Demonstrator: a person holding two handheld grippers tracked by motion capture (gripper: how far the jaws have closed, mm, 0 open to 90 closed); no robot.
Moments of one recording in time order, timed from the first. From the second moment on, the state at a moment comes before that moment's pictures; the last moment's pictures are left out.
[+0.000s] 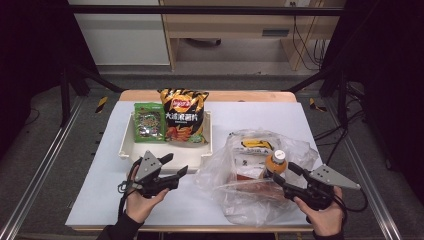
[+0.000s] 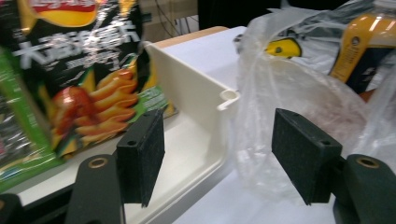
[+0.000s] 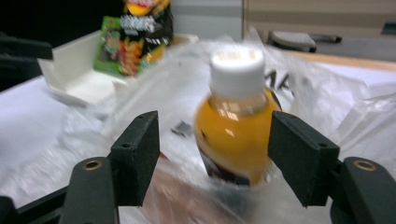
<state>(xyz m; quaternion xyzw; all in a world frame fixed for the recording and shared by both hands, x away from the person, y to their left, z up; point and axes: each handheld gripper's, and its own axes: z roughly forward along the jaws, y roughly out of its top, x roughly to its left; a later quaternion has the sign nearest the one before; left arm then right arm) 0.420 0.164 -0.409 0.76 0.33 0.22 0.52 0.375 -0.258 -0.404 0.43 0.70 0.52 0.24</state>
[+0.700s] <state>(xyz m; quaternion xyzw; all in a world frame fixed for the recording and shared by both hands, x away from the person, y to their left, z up) 0.455 0.029 -0.398 0.80 0.24 0.16 0.52 0.376 -0.269 -0.434 0.45 0.70 0.50 0.23</state>
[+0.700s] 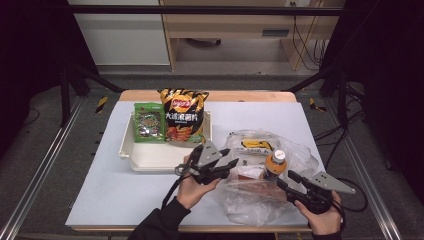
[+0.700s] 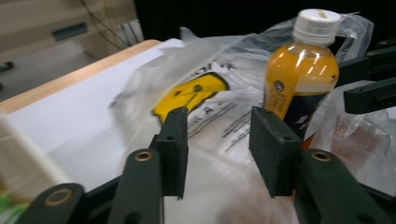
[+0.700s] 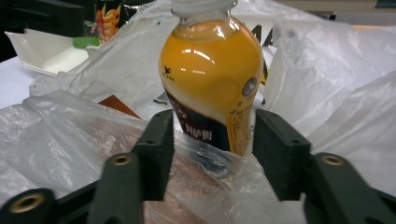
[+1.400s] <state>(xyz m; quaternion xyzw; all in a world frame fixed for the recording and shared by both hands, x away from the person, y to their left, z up) 0.415 0.042 -0.443 0.86 0.20 0.13 0.45 0.352 -0.276 -0.448 0.49 0.72 0.46 0.15</state>
